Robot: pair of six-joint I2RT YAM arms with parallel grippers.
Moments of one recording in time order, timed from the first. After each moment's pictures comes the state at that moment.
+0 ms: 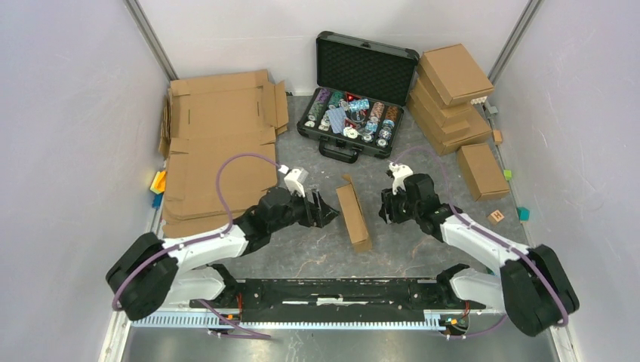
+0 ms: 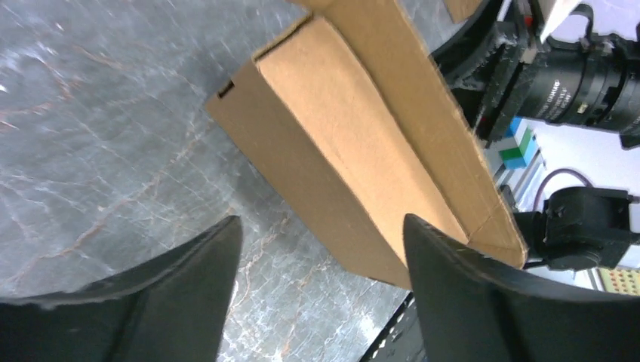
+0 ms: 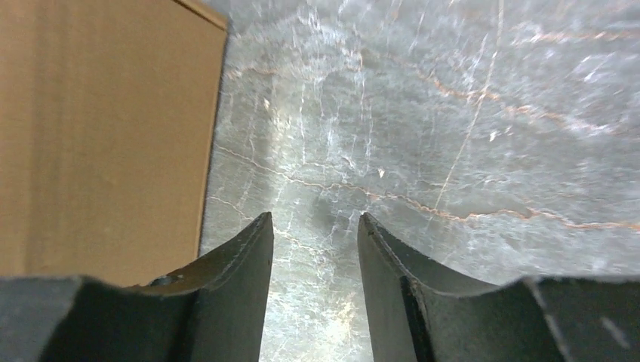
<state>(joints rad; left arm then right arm) -0.82 1.22 0.44 0.39 0.11 -0.68 0.46 1.19 0.46 -0.08 -0.13 0.14</state>
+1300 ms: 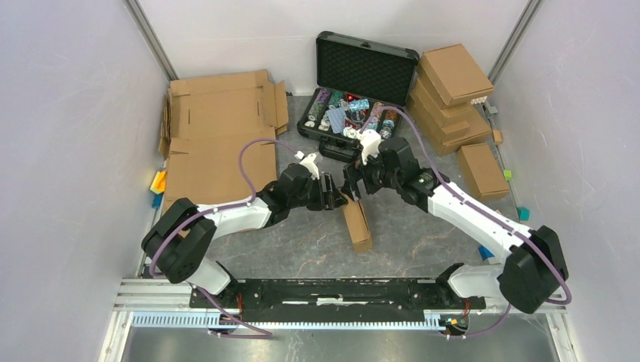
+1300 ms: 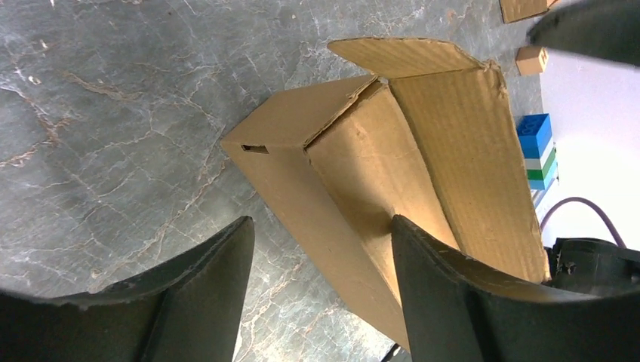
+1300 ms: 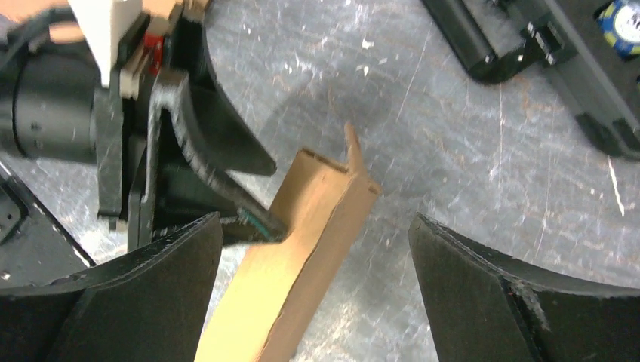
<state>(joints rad) -0.73 1.51 0.70 0.26 0.22 -0.71 0.61 1.31 0.97 -0.27 -0.21 0.08</state>
